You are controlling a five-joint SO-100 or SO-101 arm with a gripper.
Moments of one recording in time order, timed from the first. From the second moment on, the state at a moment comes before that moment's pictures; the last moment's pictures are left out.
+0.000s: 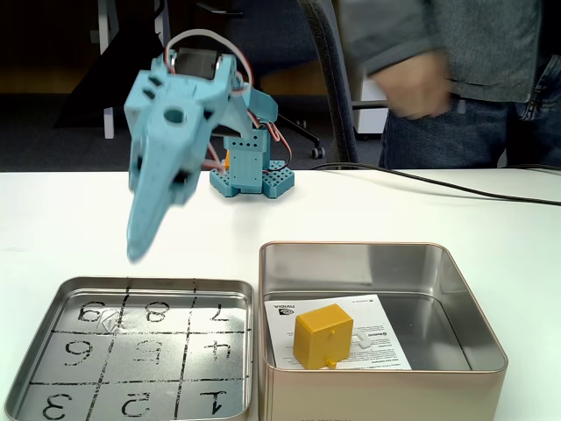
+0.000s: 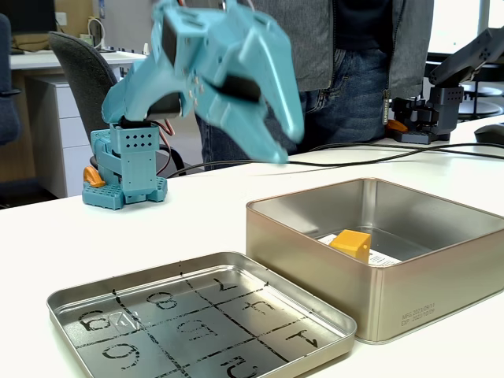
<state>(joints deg) 8.5 35.3 -13.4 57.7 182.3</state>
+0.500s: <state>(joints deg) 6.2 32.1 -13.4 54.1 180.5</state>
